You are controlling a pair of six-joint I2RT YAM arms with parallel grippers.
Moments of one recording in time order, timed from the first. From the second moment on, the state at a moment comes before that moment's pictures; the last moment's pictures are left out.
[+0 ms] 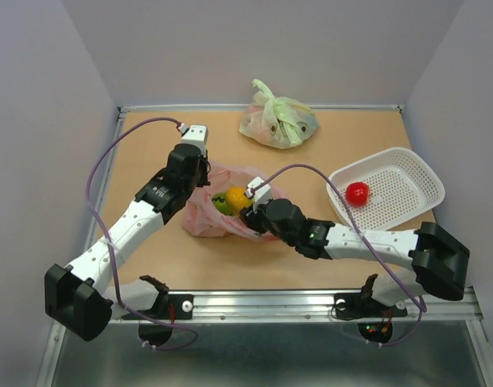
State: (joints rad) left arm -0.53 1.15 0.99 -0.35 -0.32 -0.21; right arm 1.10 1.38 0.79 0.23 0.37 0.06
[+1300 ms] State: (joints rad) left arm -0.63 0.92 0.71 -0.33 -0.16 -0.43; right arm 1.17 1.48 0.76 0.21 0.37 0.22
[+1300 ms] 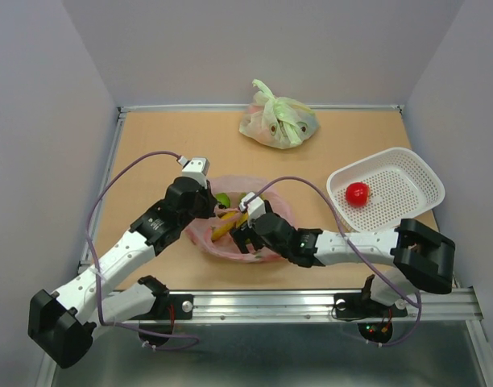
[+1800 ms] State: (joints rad) left arm -0.63 0.92 0.71 -0.34 -0.19 -0.43; right arm 1.43 1.68 0.65 0.39 0.62 0.29
